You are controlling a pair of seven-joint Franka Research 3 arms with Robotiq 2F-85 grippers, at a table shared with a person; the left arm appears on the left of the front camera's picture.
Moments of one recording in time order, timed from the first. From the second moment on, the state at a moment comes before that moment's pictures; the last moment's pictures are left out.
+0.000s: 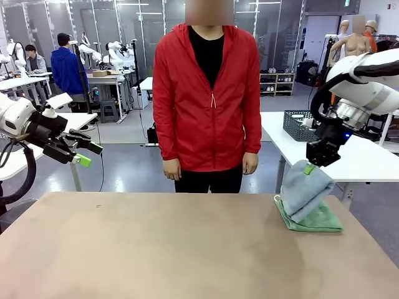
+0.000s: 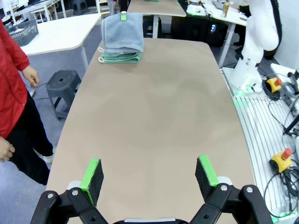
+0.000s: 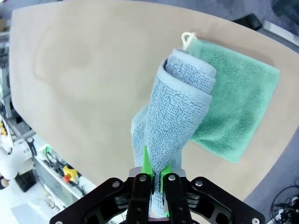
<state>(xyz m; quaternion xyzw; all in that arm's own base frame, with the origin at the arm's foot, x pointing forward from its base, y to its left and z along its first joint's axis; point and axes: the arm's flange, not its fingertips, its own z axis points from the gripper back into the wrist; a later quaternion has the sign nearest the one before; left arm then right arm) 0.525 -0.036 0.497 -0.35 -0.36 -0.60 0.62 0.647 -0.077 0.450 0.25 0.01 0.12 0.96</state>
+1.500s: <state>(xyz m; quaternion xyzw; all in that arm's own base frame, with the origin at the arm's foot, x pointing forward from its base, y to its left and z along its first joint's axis) 0.525 -0.036 0.497 -0.35 -0.36 -0.60 0.62 0.682 -0.209 0.319 0.50 0.03 0.17 0.85</state>
